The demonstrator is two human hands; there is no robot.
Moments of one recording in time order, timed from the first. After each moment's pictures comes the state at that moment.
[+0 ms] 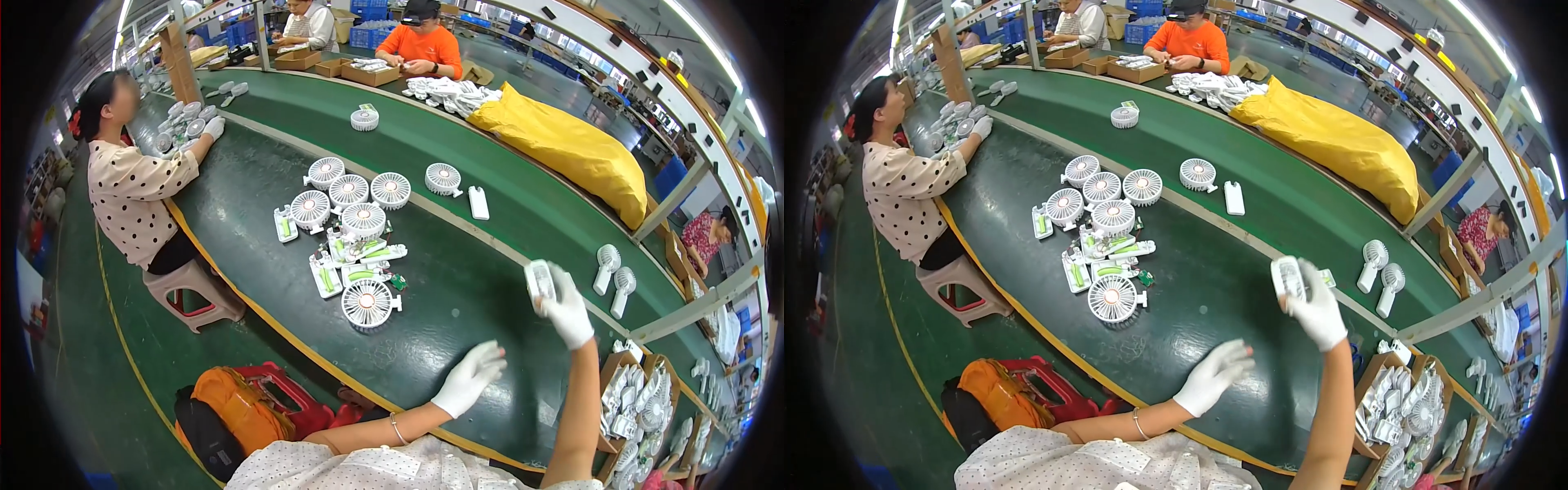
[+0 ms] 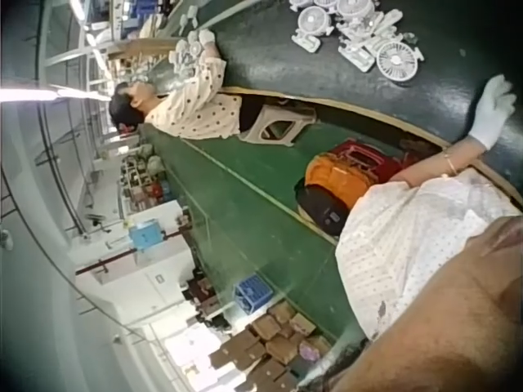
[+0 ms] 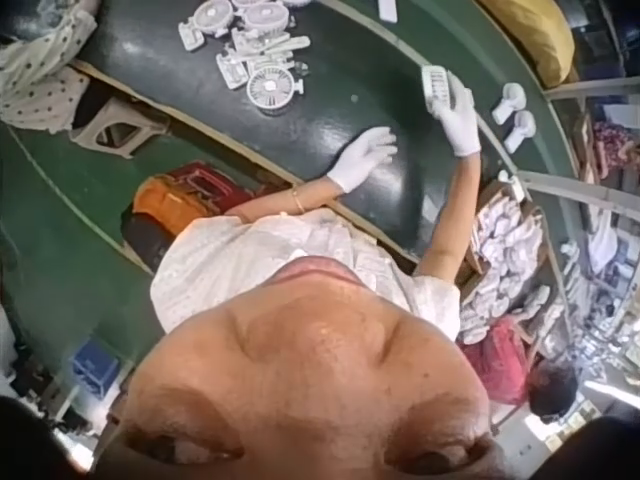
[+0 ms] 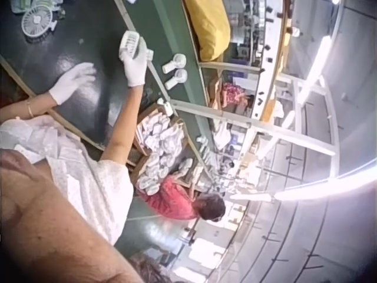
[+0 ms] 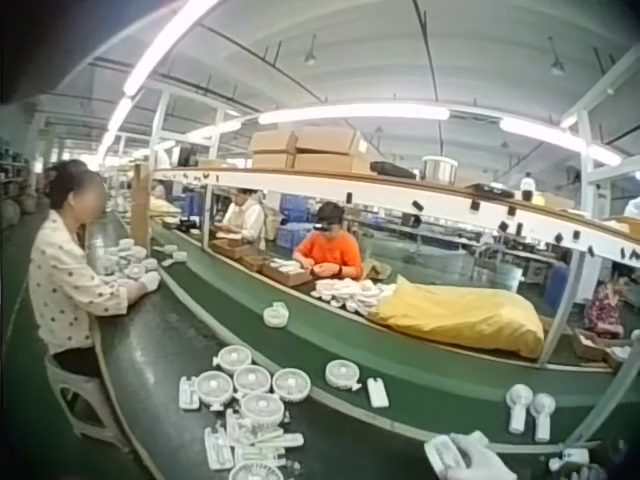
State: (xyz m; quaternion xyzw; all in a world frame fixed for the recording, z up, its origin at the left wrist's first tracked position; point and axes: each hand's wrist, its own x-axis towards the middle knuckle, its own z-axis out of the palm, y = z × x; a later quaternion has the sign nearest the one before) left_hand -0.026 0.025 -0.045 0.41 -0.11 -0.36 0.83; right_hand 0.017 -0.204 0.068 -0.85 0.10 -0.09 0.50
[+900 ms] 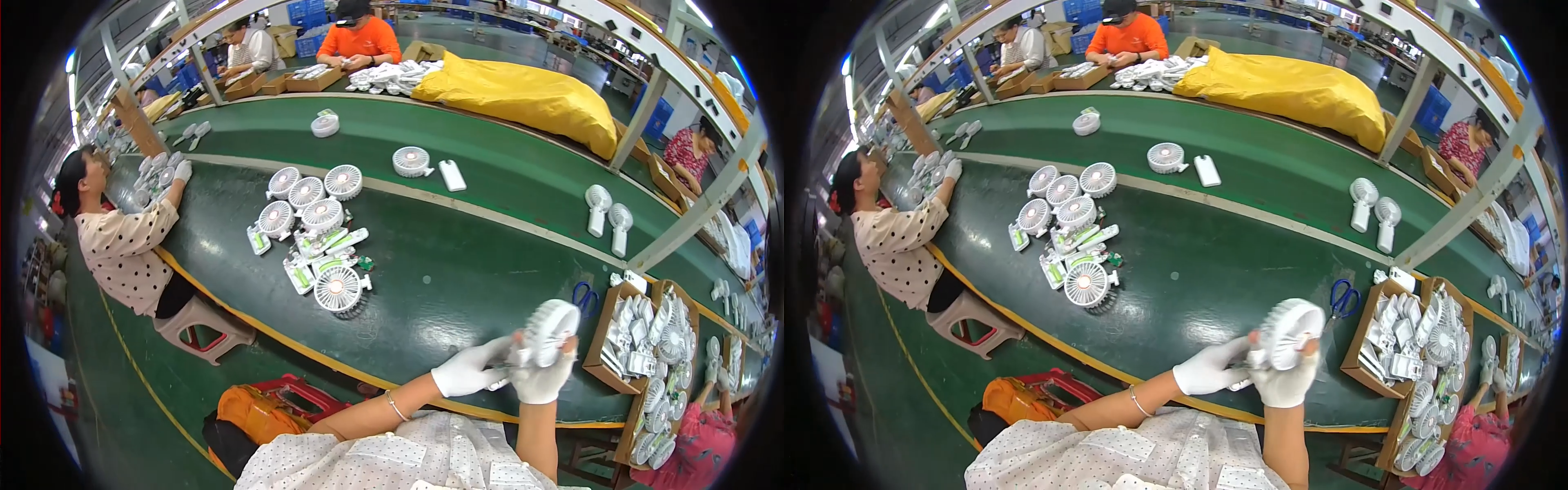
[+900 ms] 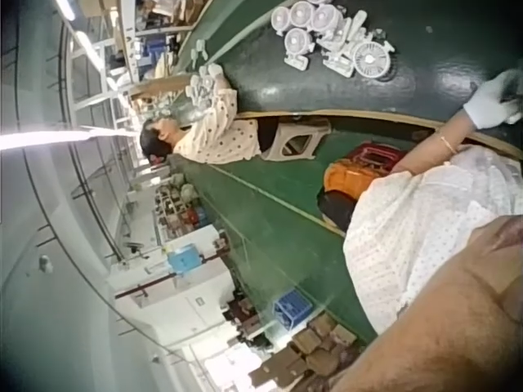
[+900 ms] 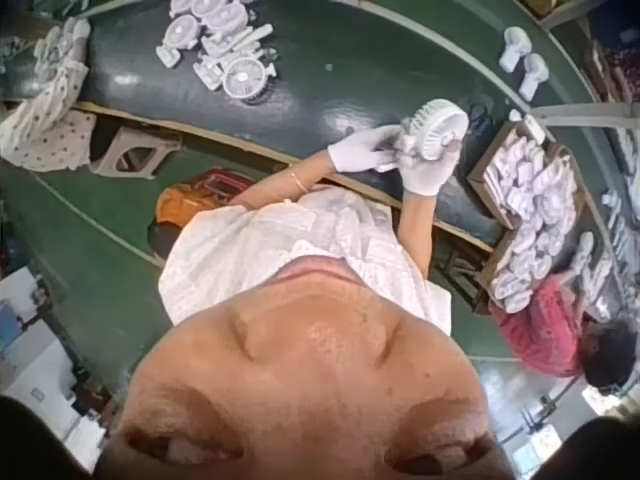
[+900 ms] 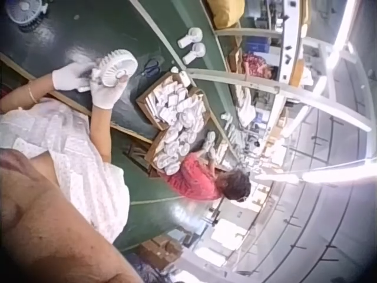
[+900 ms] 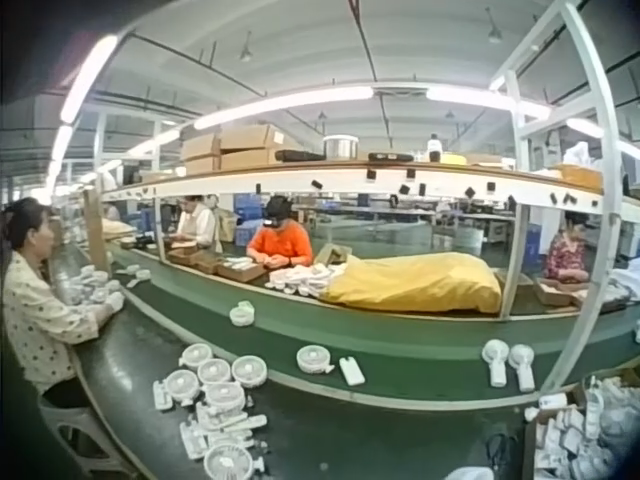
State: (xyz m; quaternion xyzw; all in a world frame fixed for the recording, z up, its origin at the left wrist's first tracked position) left_hand -0.038 0.023 -0.008 0.52 -0.36 -0.54 0.55; right_hand -0.146 -0.102 0.015 -0.19 0.15 -0.30 0.92
